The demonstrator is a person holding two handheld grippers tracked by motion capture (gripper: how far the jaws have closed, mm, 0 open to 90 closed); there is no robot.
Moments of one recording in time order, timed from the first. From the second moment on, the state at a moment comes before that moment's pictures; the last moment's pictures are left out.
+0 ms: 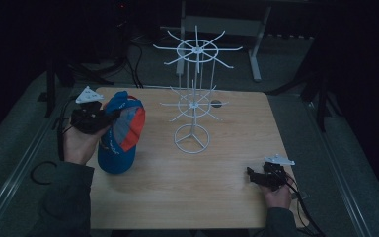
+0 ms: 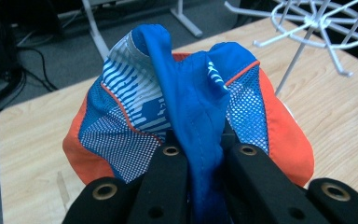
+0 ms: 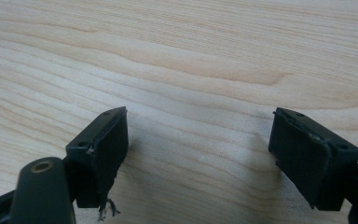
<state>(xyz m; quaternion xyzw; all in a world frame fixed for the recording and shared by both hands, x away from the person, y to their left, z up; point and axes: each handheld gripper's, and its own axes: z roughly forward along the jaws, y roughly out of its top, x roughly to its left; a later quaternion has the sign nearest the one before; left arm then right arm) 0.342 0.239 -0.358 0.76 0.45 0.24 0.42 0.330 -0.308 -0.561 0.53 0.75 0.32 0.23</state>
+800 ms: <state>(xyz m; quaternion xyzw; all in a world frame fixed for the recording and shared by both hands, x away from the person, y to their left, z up) 0.347 0.241 -0.325 0.74 0.42 0.27 0.44 0.330 -0.308 -0.561 0.53 0.75 0.32 0.23</state>
